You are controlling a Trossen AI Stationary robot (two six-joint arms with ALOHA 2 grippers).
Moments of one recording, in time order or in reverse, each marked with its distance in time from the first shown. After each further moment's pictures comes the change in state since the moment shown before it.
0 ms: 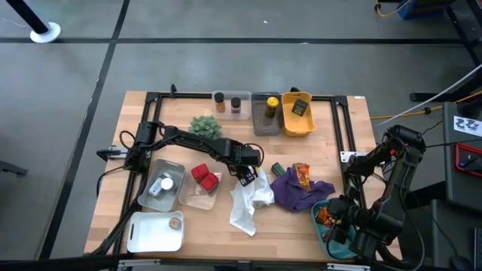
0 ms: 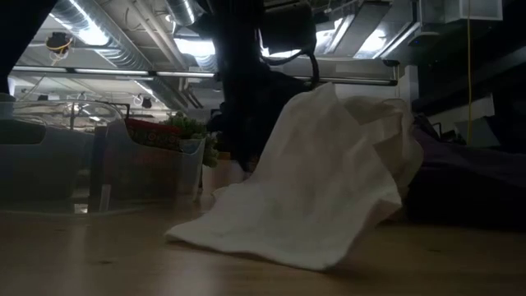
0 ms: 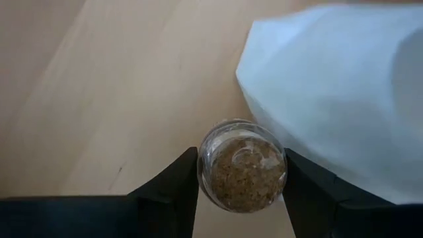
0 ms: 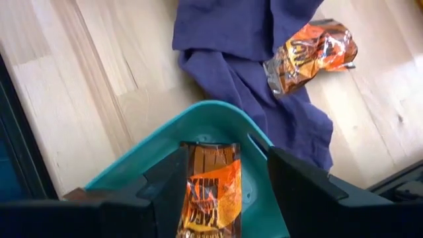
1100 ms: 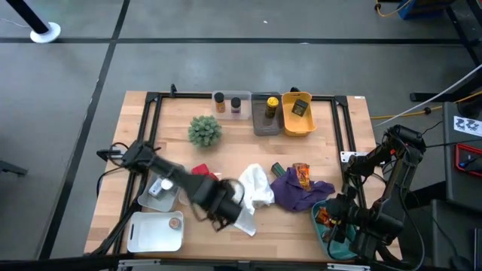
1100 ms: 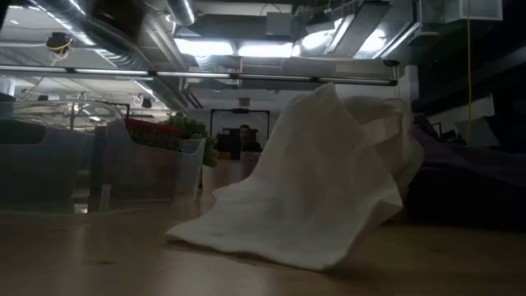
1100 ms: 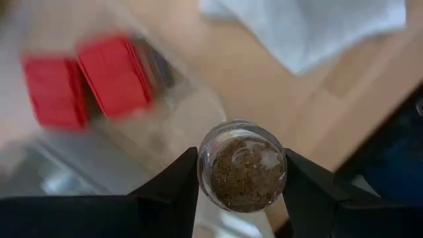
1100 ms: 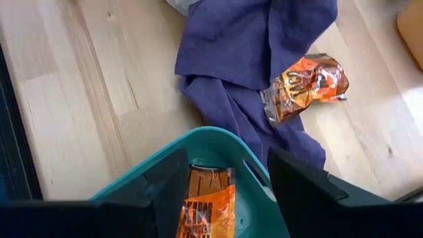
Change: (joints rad) left arm -0.405 -0.003 0.519 -0.785 0.090 -0.390; right arm 0.000 0.000 0.000 0.000 0.090 -0.055
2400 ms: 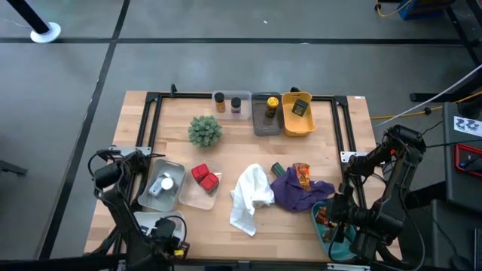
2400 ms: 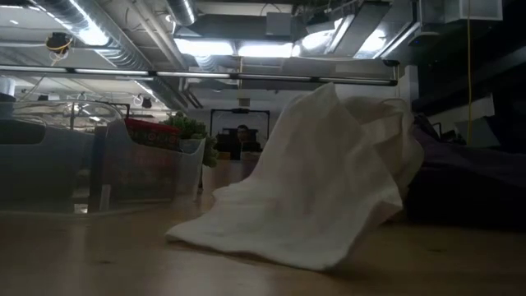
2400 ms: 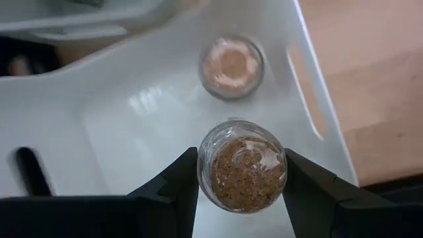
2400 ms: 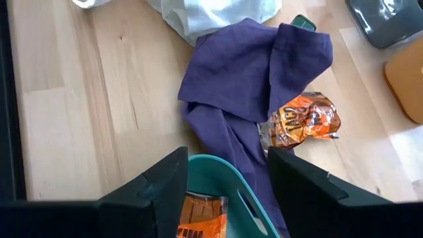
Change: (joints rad) left arm -0.590 -0.003 -0.345 0.119 -0.104 -1.306; right arm 0.000 0.000 0.000 0.016 0.103 -0.103
